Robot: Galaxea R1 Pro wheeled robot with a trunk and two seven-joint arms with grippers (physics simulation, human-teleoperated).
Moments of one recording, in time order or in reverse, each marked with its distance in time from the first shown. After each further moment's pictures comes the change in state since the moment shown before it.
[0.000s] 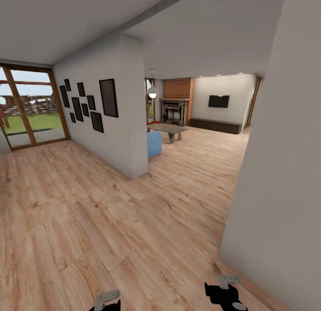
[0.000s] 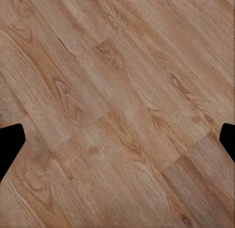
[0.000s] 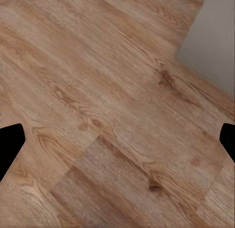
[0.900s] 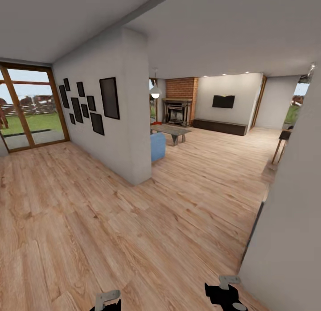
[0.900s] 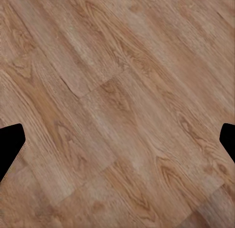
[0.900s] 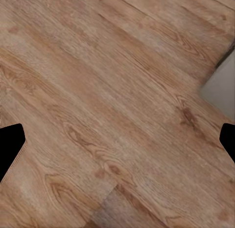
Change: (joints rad) left arm 0.000 -0.002 -0.001 0.000 0.000 0.000 -0.001; right arm 0.000 0.000 0.000 0.003 0.000 0.000 0.000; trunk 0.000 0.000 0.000
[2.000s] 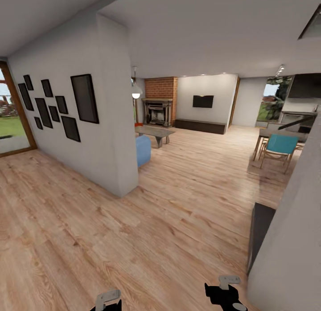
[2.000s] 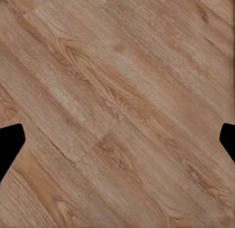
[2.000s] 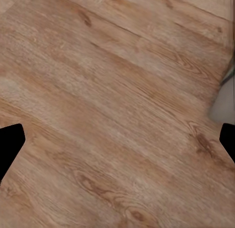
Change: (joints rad) left arm 0.000 -0.004 0.000 0.001 0.000 0.001 0.000; right arm 0.000 0.000 0.000 0.001 0.000 0.000 0.000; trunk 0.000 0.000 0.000
